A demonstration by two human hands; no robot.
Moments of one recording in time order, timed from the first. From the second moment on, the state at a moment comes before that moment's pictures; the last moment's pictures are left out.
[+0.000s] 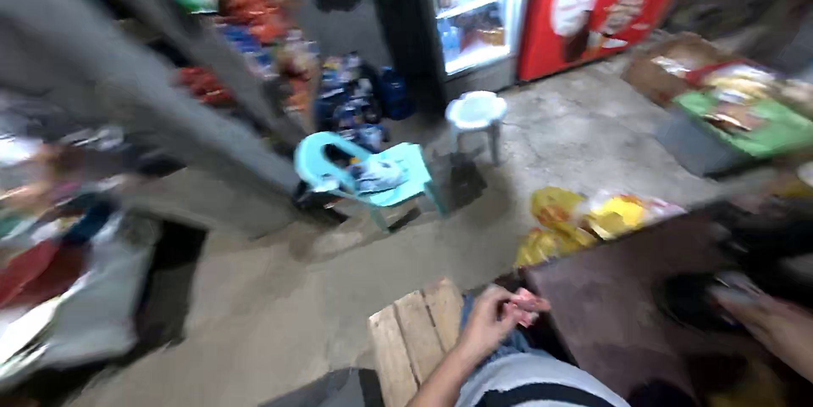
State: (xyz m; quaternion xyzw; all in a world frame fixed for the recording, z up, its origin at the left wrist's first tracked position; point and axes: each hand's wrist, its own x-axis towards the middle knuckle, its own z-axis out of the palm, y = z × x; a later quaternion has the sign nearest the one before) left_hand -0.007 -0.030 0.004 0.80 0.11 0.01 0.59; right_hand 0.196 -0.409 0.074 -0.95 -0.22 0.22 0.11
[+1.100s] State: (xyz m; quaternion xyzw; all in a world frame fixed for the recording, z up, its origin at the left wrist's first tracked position) left_hand 0.266 0.018 -0.017 0.74 -0.14 -0.34 0.56; right_hand 0.139 -0.269 -0.035 -0.78 0.47 0.06 0.40
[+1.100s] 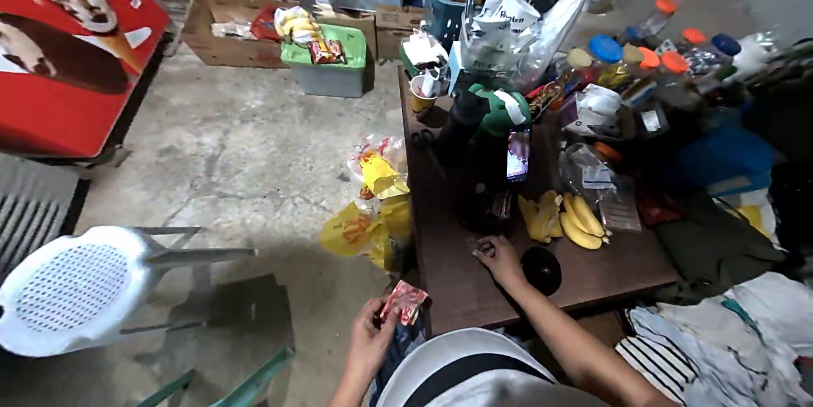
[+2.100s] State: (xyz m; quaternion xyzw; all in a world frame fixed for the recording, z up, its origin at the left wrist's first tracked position) left_hand 0.322 0.022 -0.011 0.62 0.16 -0.34 0.69; right_hand 0.214 -0.208 0.005 -0.61 0.39 0.10 0.68
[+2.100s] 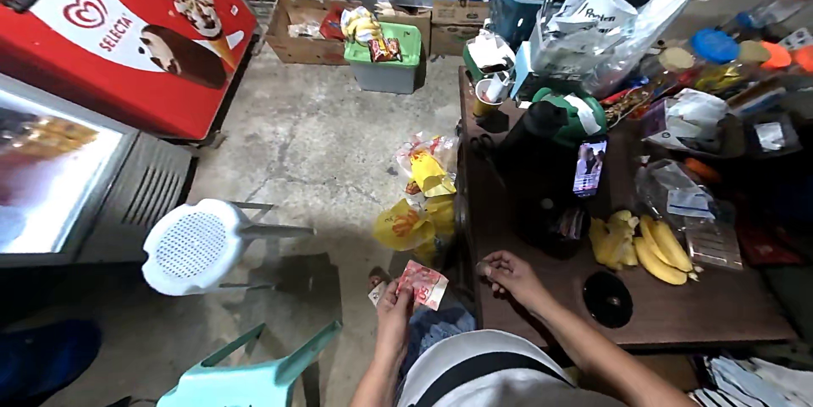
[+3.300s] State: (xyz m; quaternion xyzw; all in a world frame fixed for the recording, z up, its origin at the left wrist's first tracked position) left_hand 0.903 0.061 0.024 0.56 0.16 -0.29 0.76; right_hand 0.862 -0.089 0.042 -0.89 0.01 -0.06 0.46
